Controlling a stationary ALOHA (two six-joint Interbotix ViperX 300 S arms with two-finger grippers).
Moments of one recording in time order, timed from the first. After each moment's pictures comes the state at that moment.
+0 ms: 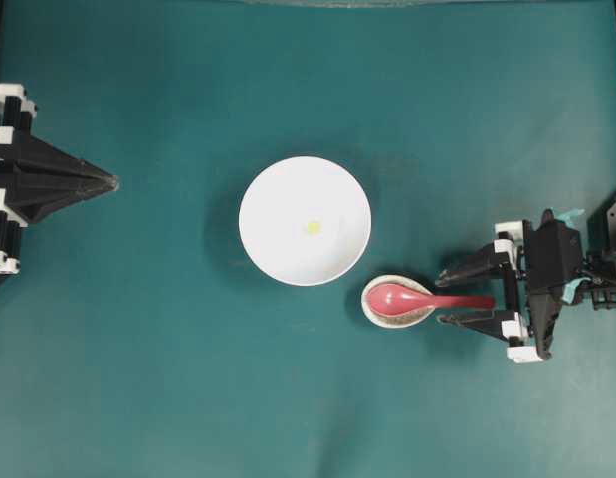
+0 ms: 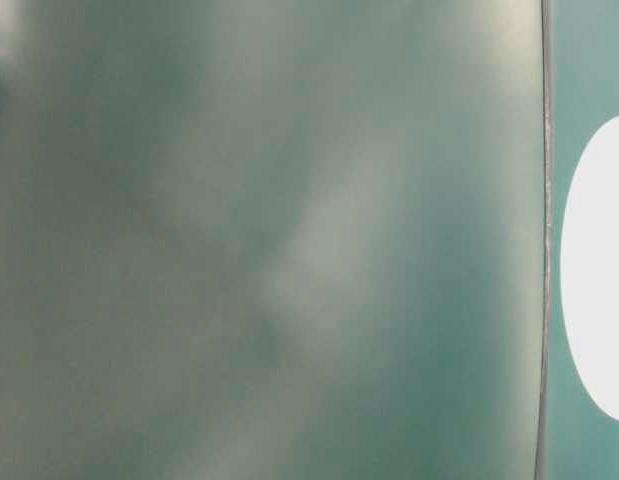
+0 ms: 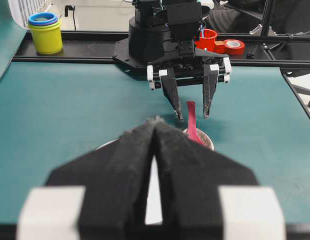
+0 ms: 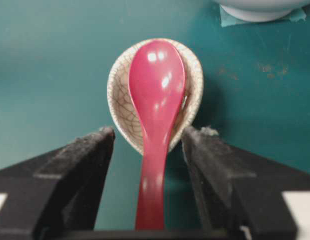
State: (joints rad) left arm 0.00 -0.96 1.18 0.01 -0.25 0.00; right arm 0.44 0.06 1.31 0.45 -1.01 0.09
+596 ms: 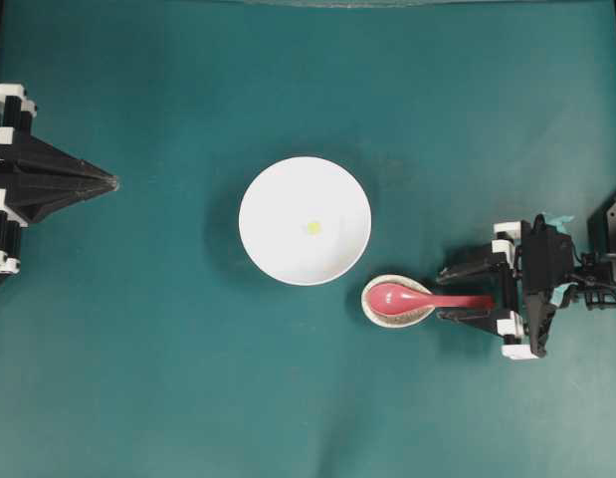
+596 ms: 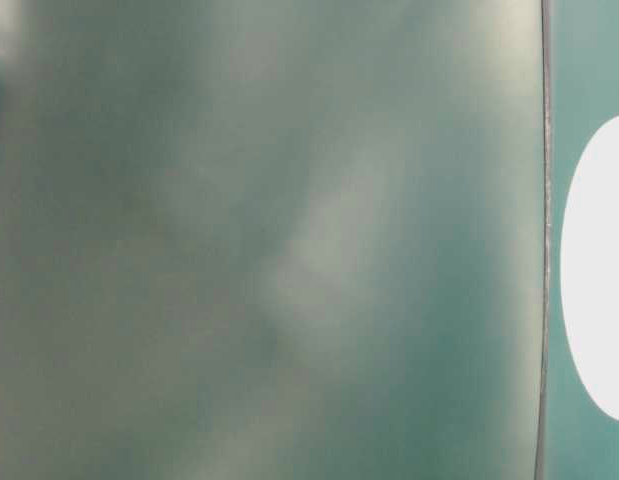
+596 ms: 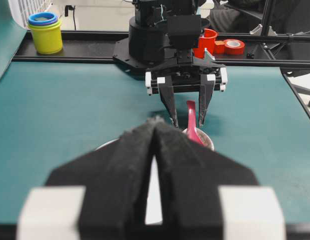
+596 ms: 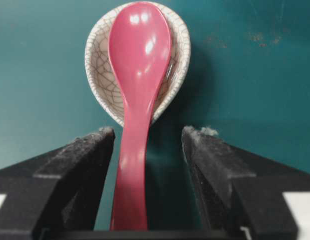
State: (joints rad) left arm 0.00 -0.96 1.18 0.01 -0.25 0.00; right arm 0.44 0.14 1.30 0.45 -1.04 0.09
